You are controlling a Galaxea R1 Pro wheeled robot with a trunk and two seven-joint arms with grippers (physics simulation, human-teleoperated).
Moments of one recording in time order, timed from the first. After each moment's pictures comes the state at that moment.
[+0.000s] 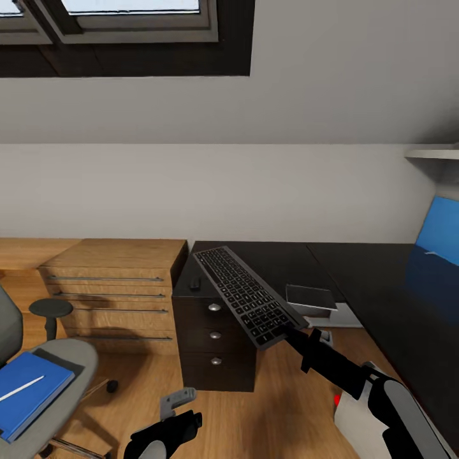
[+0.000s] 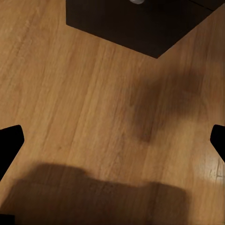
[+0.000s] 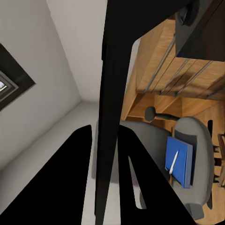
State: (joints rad) left arm -0.16 0.13 -0.62 -1.40 1.06 0.43 0.82; right arm -0.18 -0.13 -0.05 -1.51 -1.66 0.89 0.00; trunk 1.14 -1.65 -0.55
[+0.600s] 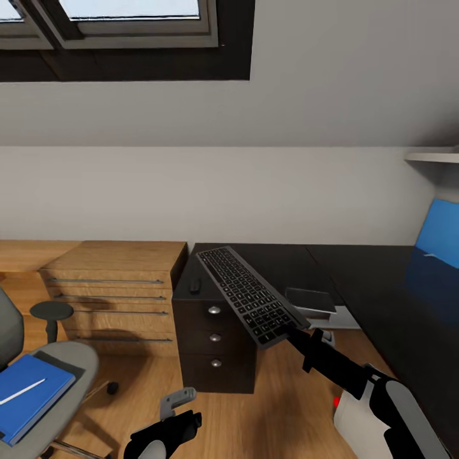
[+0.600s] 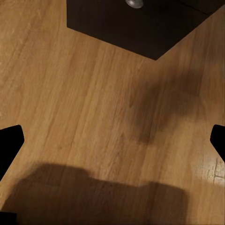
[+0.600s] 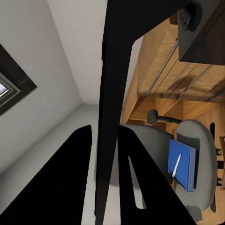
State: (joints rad) left arm -0.16 0.13 -0.62 -1.40 1.06 0.43 0.83; right arm -0.18 -0.13 -0.07 -1.50 -1.66 0.89 0.00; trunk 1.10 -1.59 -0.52
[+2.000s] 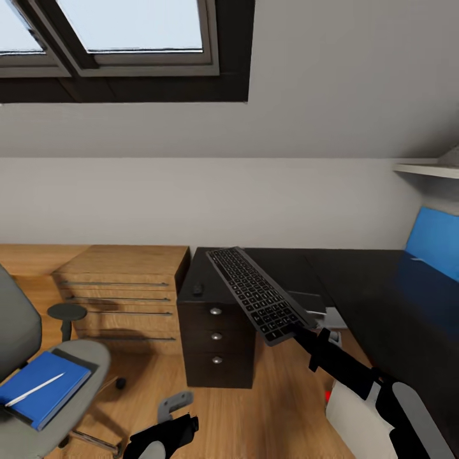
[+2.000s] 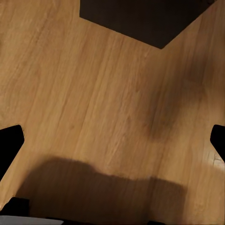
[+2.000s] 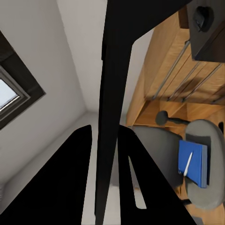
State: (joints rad) left arm -0.16 0.12 -0.61 -1.36 1.06 0.43 0.83; right arm -0.18 -0.13 -0.12 -1.48 -1.65 0.89 0.00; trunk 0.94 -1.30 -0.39
